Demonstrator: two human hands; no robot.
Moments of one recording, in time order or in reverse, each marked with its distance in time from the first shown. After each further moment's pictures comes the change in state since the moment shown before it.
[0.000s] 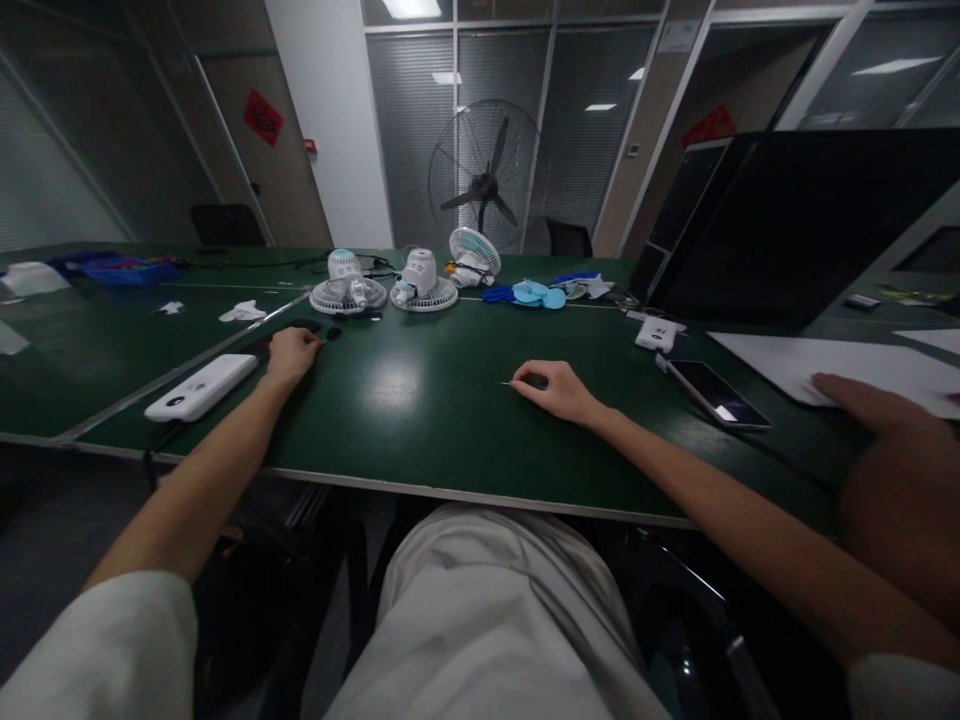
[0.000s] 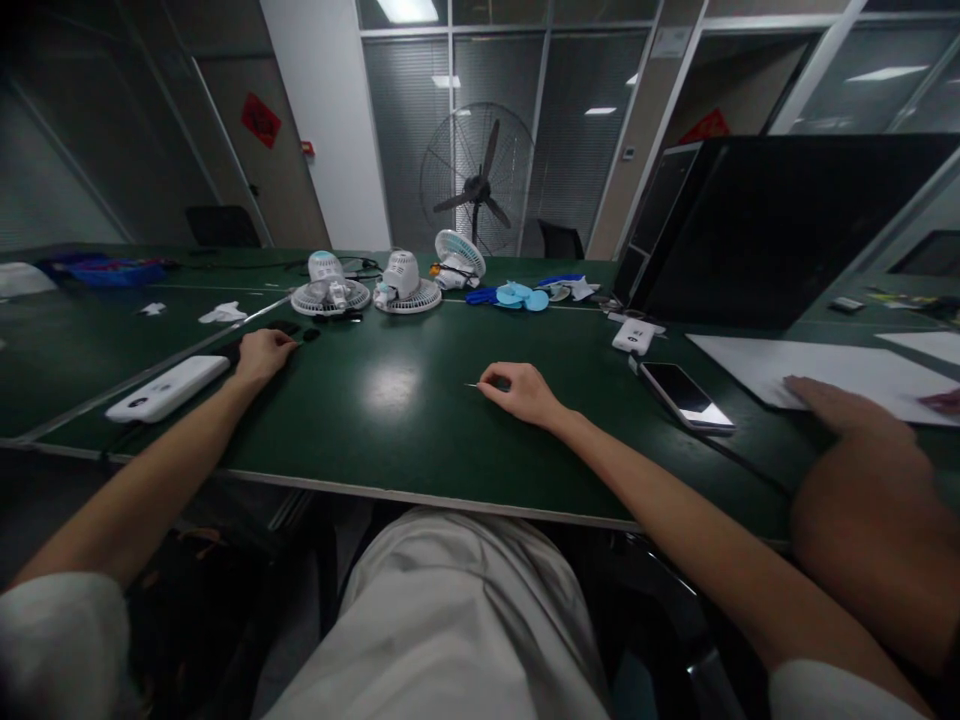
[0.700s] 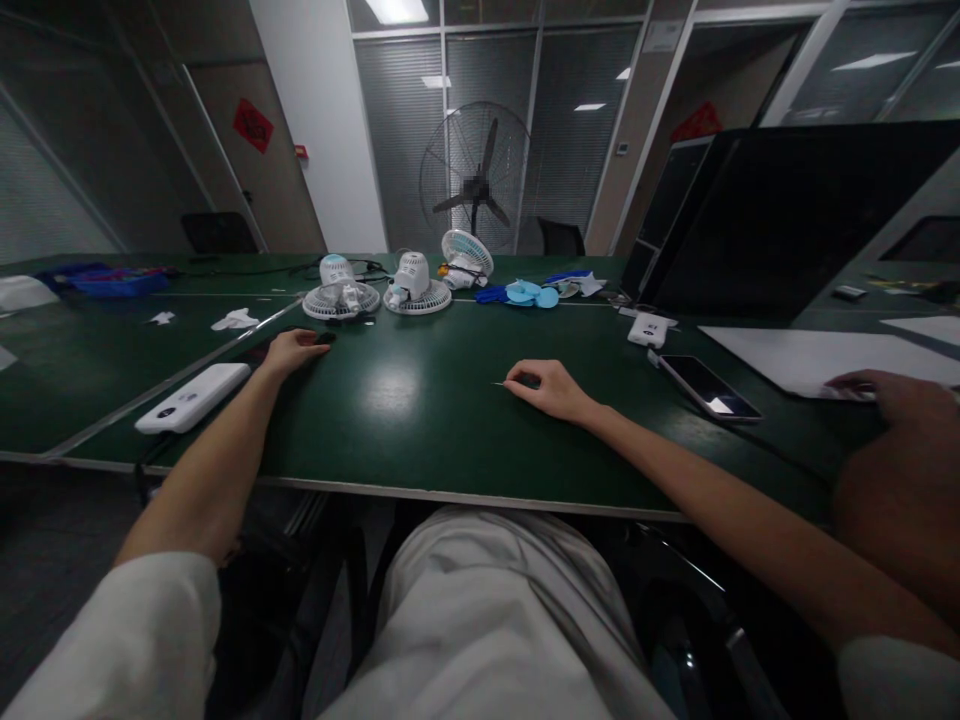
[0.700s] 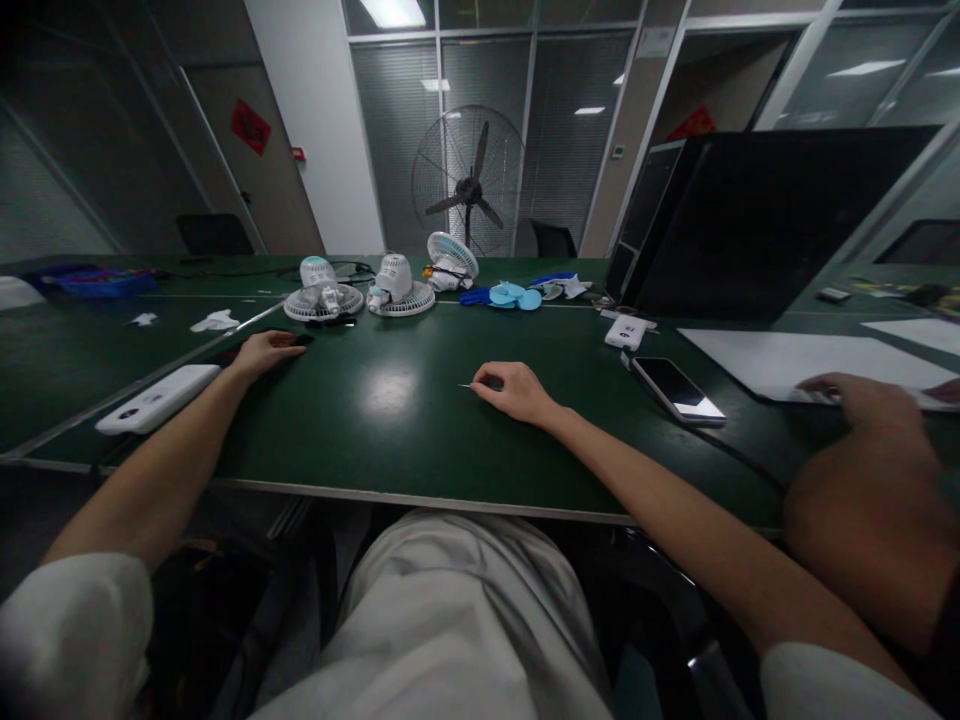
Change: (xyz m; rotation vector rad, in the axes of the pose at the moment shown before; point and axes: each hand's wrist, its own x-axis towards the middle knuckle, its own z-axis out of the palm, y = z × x) left_hand 0.030 -0.008 0.008 -0.331 -0.146 -0.058; right_hand -0.001 -0.003 -0.003 0.028 -0.010 -0.005
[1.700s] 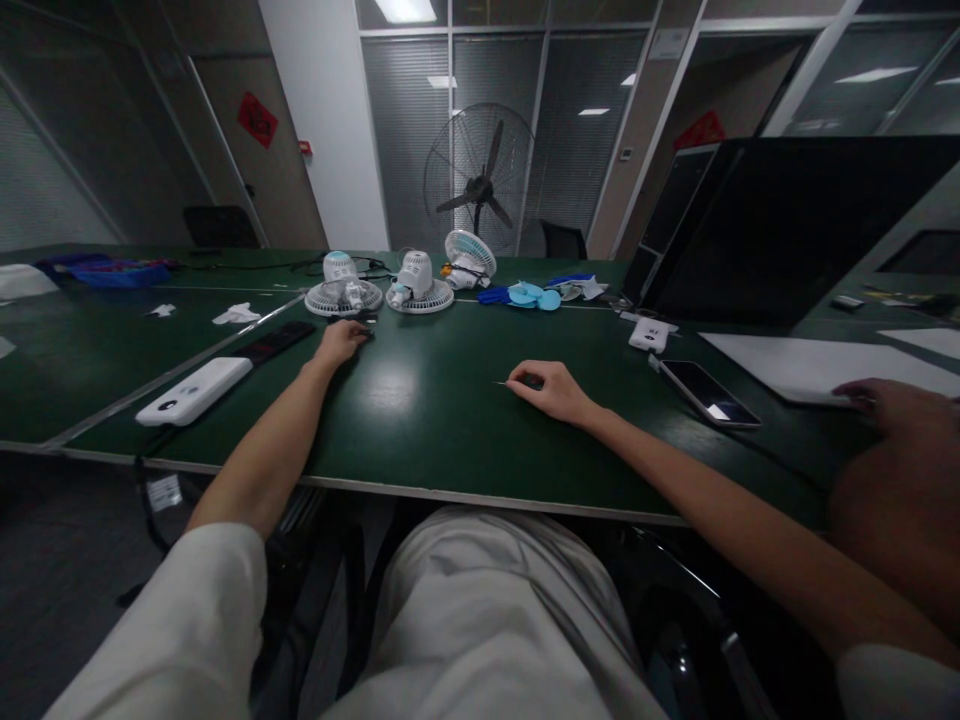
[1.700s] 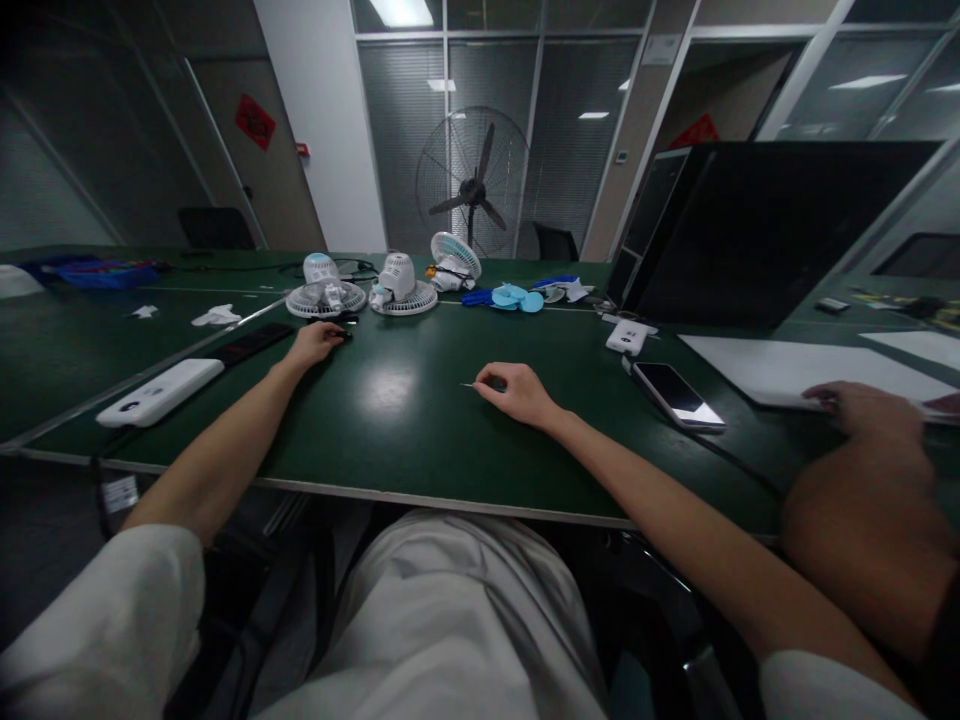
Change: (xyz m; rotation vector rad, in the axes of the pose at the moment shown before) left_hand -0.024 0.086 0.057 0.168 -0.018 0.211; right_hand 0.001 -0.004 0.001 -0.020 0.016 0.009
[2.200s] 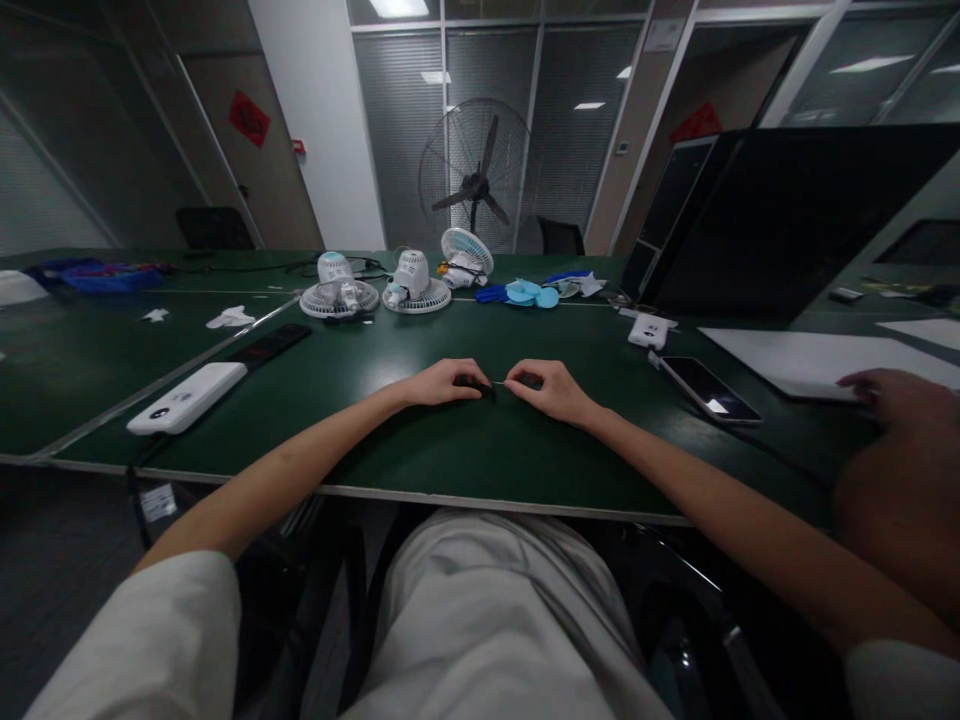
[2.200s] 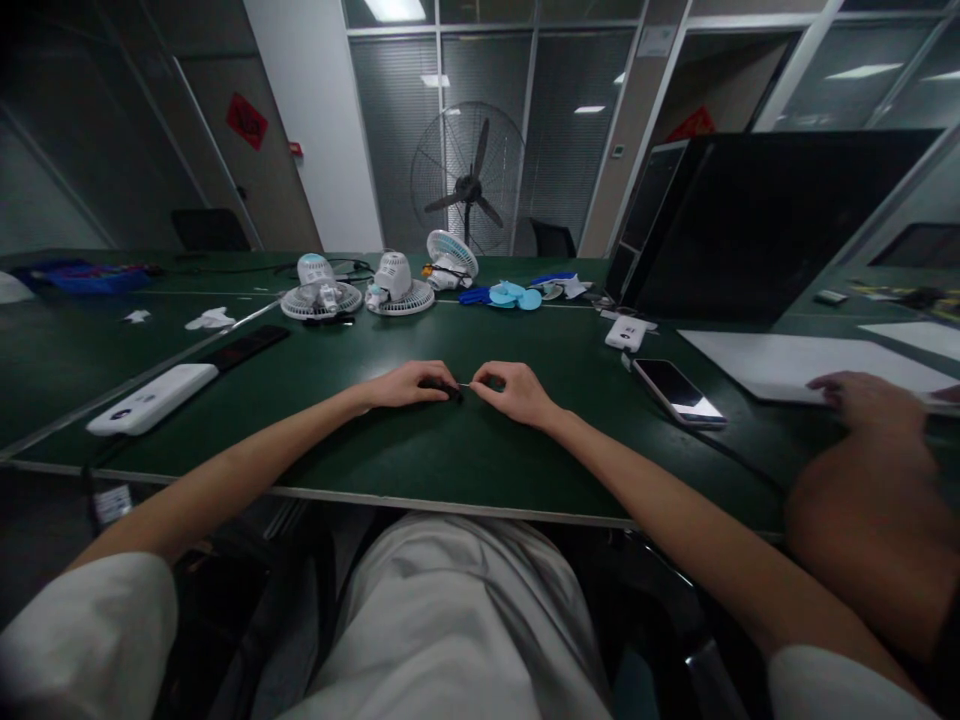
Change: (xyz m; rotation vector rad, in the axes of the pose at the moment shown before) left_hand -0.102 0.162 0.049 -0.500 -0.671 0.891; right_hand 0.002 -0.003 0.003 0.012 0.043 -0.011
